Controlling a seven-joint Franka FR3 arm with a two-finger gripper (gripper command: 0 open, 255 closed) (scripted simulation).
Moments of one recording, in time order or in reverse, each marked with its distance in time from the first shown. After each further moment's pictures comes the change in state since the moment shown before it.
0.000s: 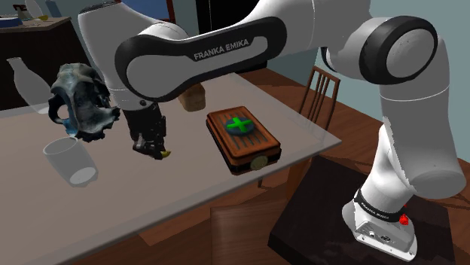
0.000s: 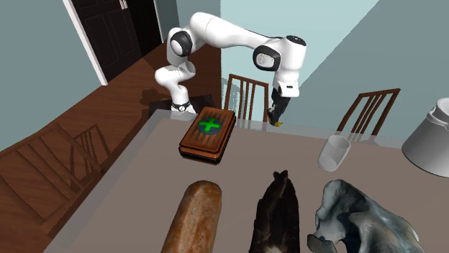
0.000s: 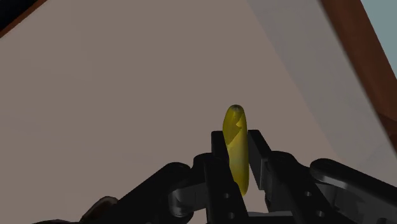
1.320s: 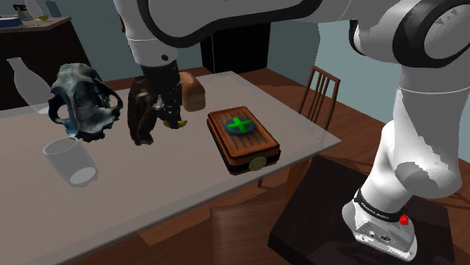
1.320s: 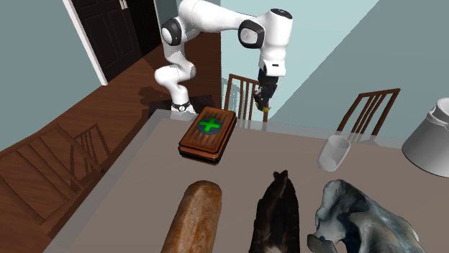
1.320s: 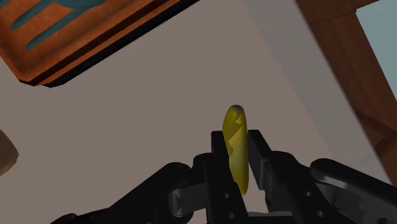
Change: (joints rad) arm -0.083 -0.184 -0.003 -0.062 0.062 -0.105 -0.094
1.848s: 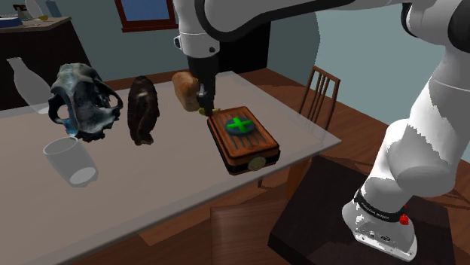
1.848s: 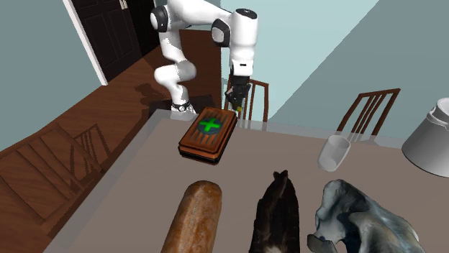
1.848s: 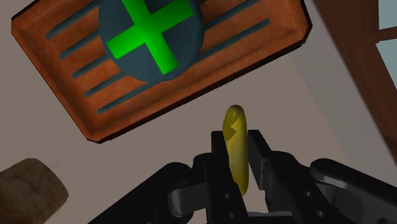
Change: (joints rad) arm -0.124 -0.277 -0.062 -0.349 0.092 0.100 -0.175
